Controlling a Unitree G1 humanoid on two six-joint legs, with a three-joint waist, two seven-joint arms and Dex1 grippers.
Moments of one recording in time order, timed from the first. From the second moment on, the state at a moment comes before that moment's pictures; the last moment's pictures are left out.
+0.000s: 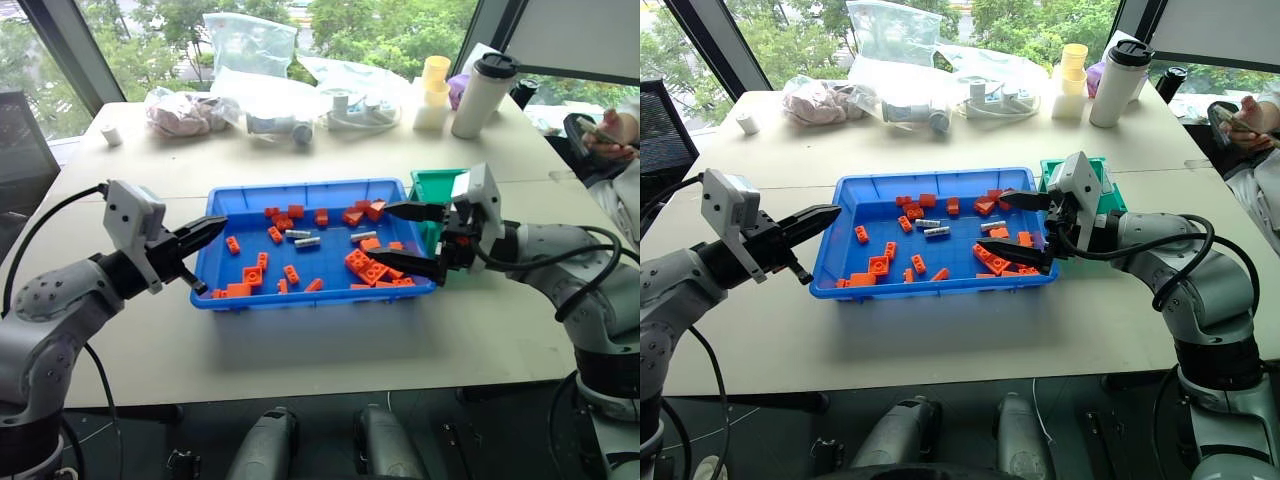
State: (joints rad) left arm -0.14 0.74 0.36 -0.57 -0.76 0.75 -0.57; right arm -0.47 -0.73 -0.08 -0.38 0.67 0.75 0.91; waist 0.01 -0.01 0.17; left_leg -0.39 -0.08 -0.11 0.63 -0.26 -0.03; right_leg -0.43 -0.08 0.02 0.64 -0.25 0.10
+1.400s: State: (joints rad) left arm -0.13 0.79 0.35 -0.57 -0.77 0.77 -0.57; right arm -0.87 -0.38 0.39 0.31 0.20 0.45 0.95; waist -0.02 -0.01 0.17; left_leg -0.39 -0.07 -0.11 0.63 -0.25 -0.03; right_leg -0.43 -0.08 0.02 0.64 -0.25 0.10
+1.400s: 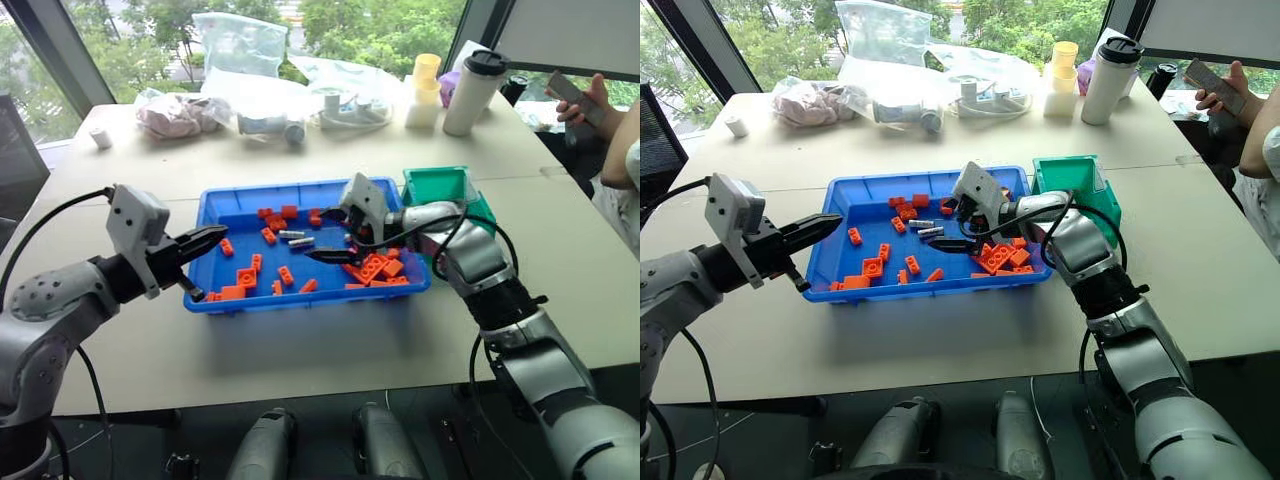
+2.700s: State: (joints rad) left arm -0.12 0.78 0.32 -0.59 -0.72 0.75 -0.55; right arm -0.84 -0.64 0.05 -0.03 0.05 0.79 0.93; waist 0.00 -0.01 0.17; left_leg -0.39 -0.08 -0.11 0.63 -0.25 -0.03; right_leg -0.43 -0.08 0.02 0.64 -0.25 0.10
